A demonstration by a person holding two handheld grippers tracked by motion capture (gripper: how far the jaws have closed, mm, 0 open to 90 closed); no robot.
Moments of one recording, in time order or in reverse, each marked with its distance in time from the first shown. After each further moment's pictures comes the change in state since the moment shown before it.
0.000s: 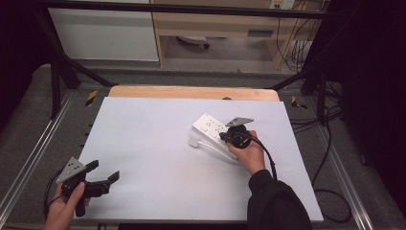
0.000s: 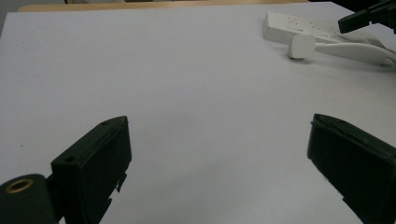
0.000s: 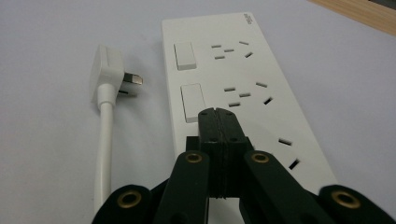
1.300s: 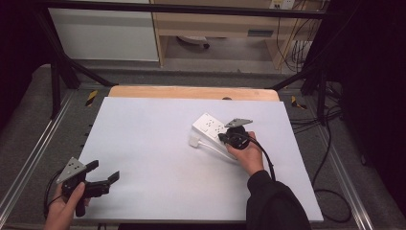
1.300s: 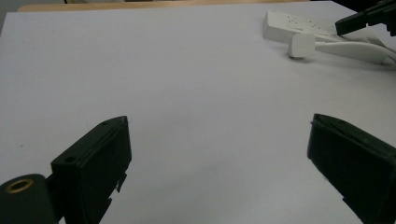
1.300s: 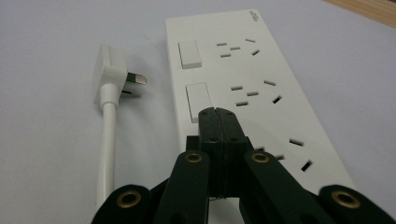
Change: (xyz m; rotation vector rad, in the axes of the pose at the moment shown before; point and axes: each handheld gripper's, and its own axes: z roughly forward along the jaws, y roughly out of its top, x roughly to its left) left arm 0.000 0.000 0.000 0.001 0.001 0.002; right arm 0.003 -0.003 0.005 -0.006 0.013 0.014
